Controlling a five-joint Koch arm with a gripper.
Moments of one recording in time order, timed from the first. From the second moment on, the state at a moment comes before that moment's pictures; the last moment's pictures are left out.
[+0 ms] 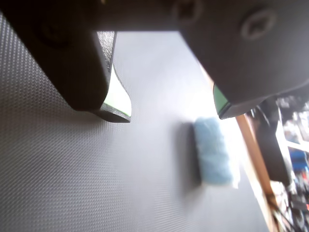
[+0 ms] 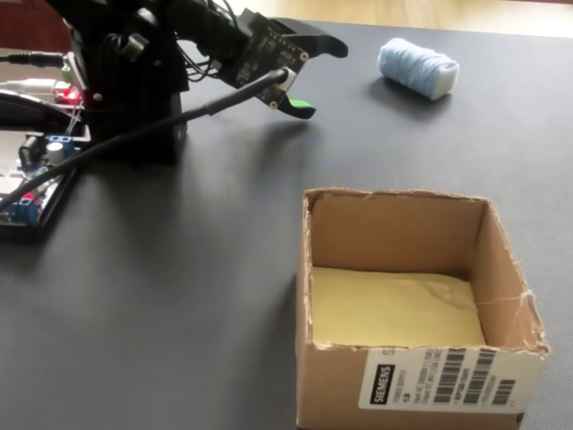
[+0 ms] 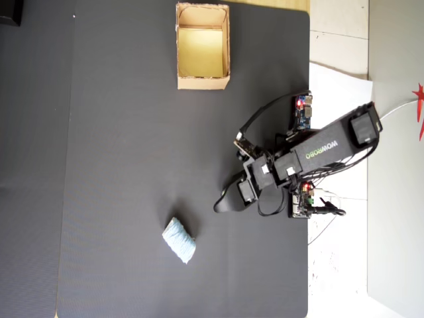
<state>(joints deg) -28.7 130.6 176.4 -8.1 98.6</state>
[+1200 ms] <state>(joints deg) -27.6 81.1 113.6 30.4 98.3</state>
